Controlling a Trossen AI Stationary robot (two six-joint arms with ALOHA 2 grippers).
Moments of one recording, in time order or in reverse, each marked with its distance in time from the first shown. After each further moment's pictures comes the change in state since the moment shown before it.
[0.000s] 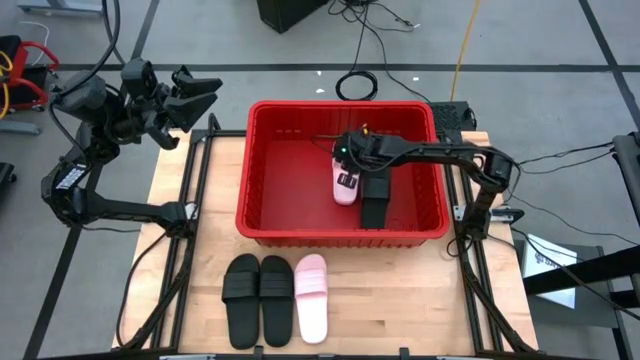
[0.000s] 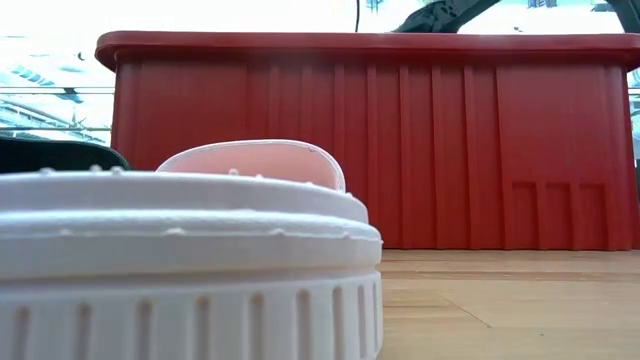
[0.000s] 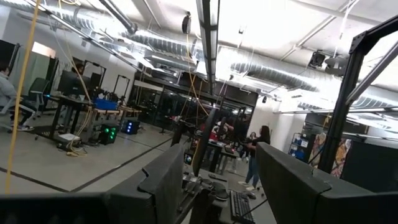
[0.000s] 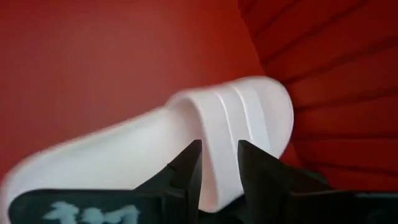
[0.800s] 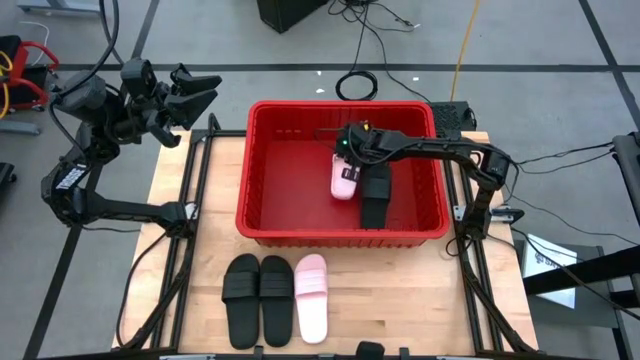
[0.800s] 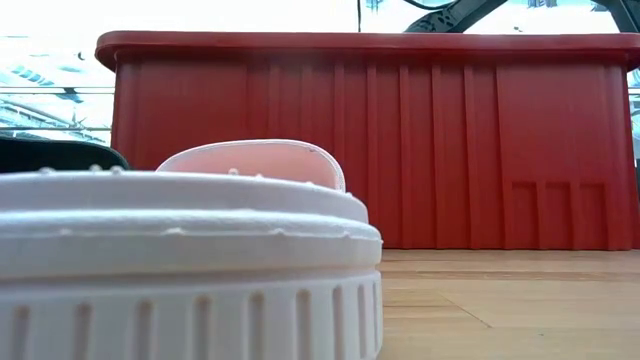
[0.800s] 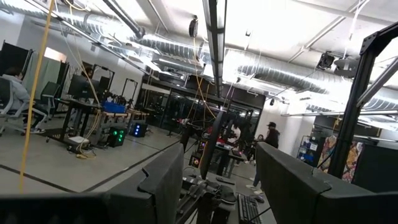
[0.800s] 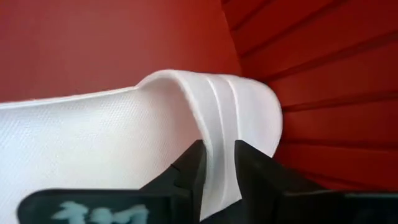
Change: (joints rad) left arm 0.000 0.000 0.000 0.001 -0.035 0.014; right arm -0.067 0.030 0.000 0.027 0.023 -0.154
